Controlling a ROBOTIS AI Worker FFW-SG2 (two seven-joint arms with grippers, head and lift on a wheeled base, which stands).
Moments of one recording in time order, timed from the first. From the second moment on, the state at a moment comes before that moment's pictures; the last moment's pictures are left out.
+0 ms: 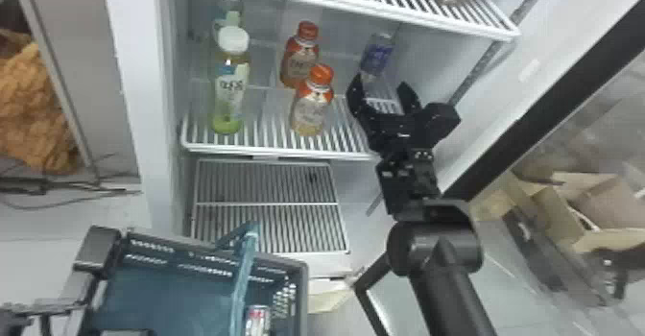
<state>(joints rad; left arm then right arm) 0.22 0.22 -0.07 -1.96 1.10 1.56 -0.61 -0.02 -0.21 -0.03 -1.49 -0.25 -0.19 0.01</state>
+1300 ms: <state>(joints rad) 0.21 0.22 -0.07 -1.94 1.12 1.56 -0.61 -0.22 -0.24 0.05 -1.30 -0.25 -0.18 -0.07</state>
